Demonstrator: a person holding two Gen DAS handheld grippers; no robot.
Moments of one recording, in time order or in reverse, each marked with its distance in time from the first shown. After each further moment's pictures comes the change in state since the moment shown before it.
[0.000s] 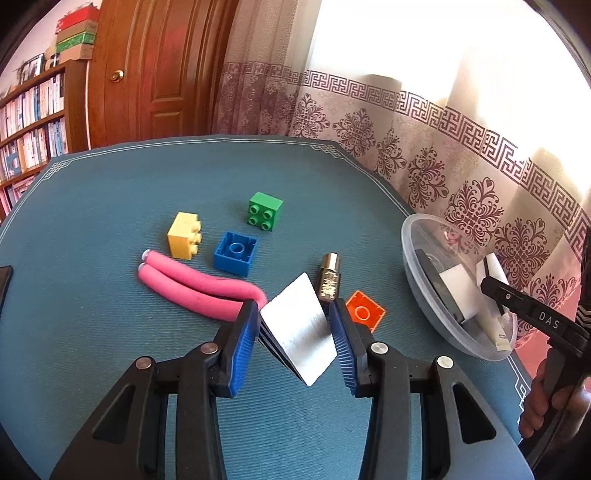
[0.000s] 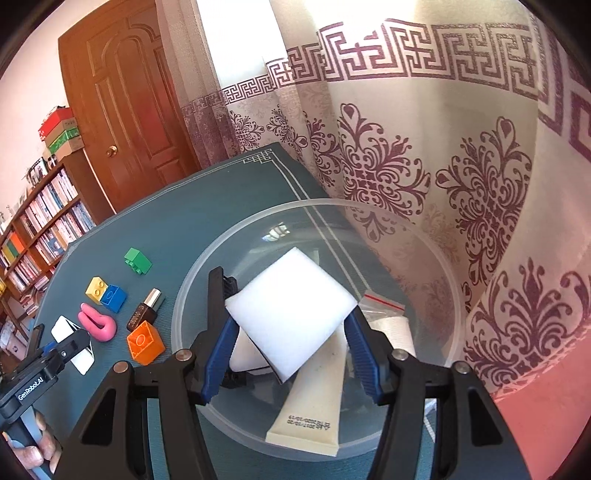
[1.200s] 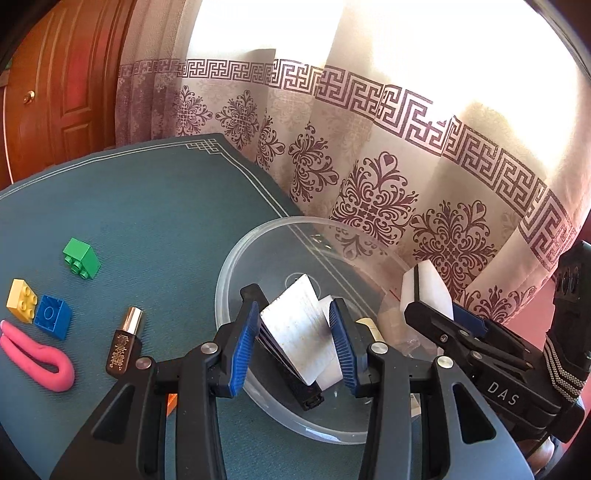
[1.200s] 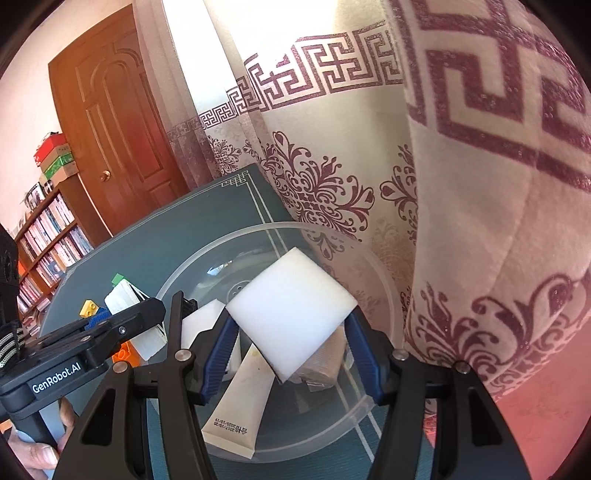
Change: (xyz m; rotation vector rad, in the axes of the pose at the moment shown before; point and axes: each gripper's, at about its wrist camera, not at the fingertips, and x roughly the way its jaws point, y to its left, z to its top) left arm 0.057 -0.131 0.034 0.131 0.064 -0.242; right arm -0.019 -0.044 0.006 0.045 -0.061 0.008
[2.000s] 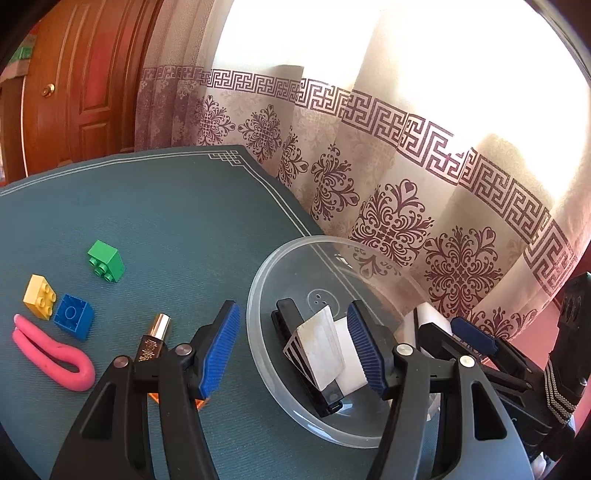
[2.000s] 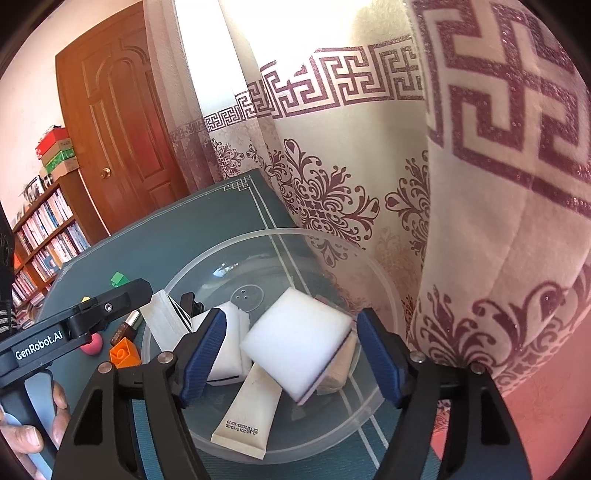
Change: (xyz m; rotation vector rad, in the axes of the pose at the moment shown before) left arm -0.016 0.014 0.004 -0.041 -0.060 0.046; right arm -0.005 0.013 0.000 -0.039 -0.030 -0.022
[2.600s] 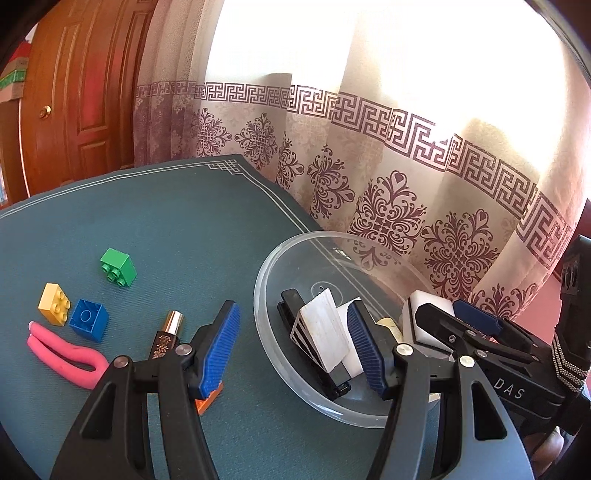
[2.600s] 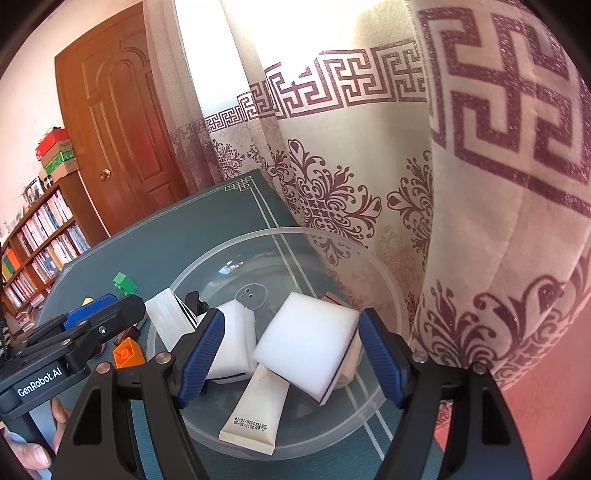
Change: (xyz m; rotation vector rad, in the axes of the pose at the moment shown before) left arm -0.015 0.002 -0.011 0.052 -0.024 0.015; right arm -0.001 0.006 -0.001 0.006 0.001 0.001
